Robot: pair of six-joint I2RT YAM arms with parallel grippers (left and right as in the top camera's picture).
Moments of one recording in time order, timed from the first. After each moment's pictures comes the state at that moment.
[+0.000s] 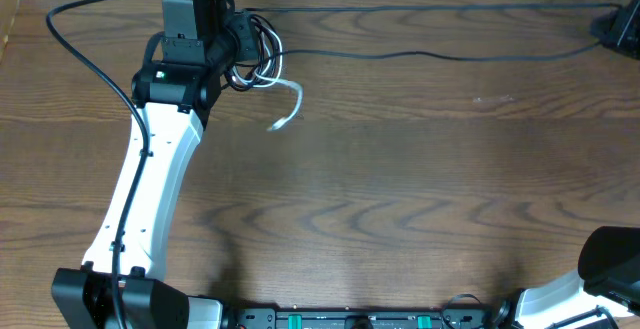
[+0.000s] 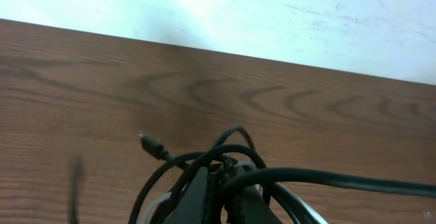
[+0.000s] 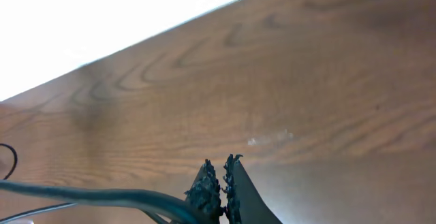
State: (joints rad) left arm -0.12 1.56 1.47 -0.51 0.03 -0.27; right arm -0.43 1.78 2.04 -1.19 -0.55 0.00
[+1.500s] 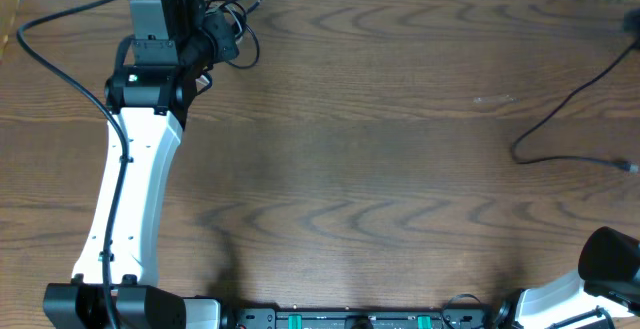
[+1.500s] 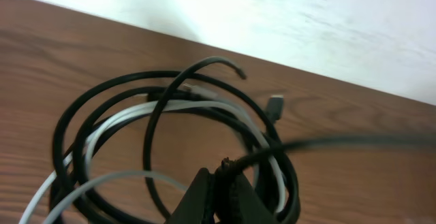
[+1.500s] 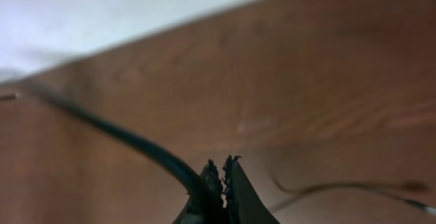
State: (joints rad) left arm -0.03 1.54 1.47 -0.58 0.15 -0.33; right arm -0.42 1.78 2.32 -1.50 -0.48 -0.06
